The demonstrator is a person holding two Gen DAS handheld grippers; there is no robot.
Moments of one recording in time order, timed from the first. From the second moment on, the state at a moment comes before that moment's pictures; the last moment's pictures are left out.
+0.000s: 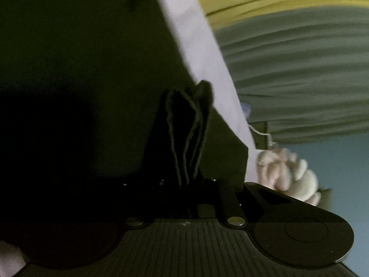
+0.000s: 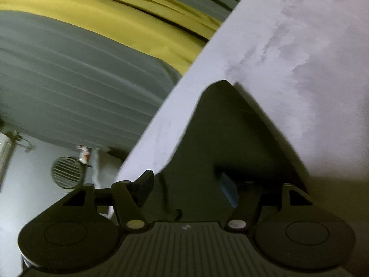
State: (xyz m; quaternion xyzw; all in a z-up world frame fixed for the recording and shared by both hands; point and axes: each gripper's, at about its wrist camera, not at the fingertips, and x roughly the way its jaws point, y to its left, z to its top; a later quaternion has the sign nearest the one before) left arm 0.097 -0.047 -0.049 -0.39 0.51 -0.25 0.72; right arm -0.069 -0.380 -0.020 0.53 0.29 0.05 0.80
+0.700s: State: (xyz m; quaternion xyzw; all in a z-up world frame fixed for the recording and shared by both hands) left arm 0.110 0.021 -0.024 -0.30 0.43 -0.19 0.83; right arm -0.035 -0.324 -0.004 0.34 0.37 0.00 0.87
